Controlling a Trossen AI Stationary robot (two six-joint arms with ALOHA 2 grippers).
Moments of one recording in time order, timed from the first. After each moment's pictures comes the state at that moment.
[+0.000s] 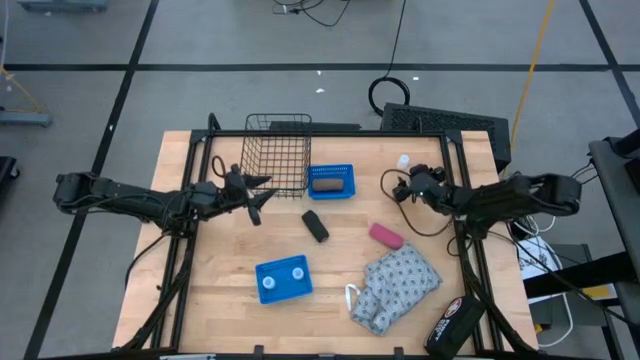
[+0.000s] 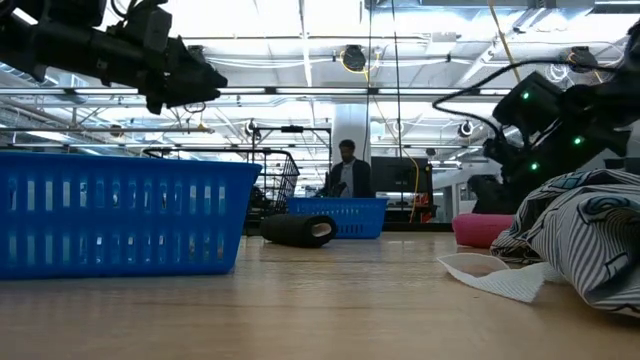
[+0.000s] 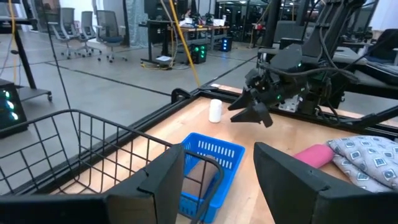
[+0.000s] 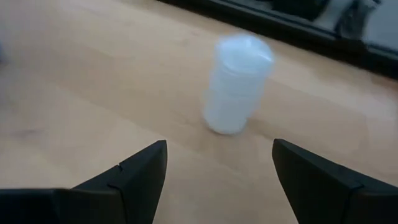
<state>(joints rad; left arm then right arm) 0.00 0.86 0.27 0.54 -0.42 -0.11 -0.41 1.23 0.13 0.39 0.60 0.40</state>
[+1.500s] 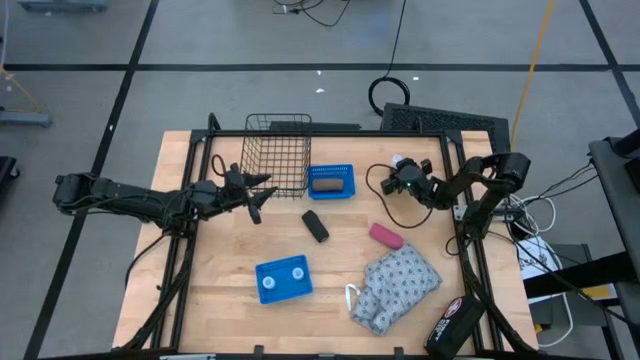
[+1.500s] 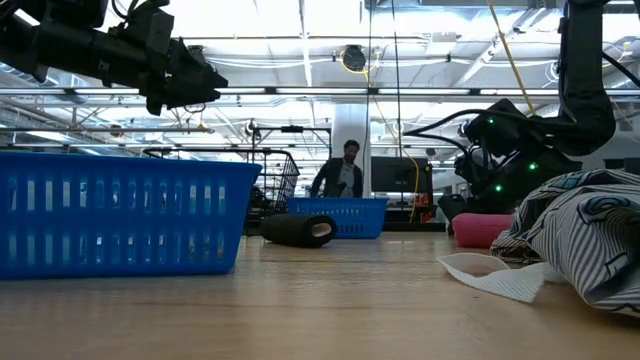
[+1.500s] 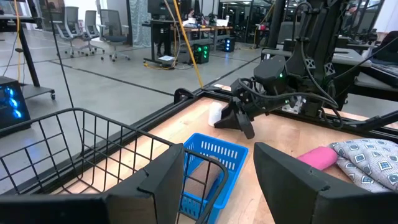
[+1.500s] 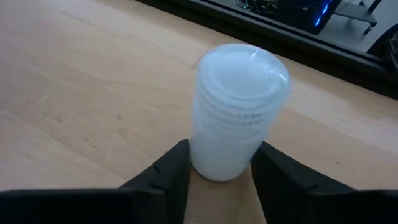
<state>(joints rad) 0.01 0.86 0.27 0.54 -0.42 -0.12 -0.52 1.69 0.22 0.85 0.55 0.24</state>
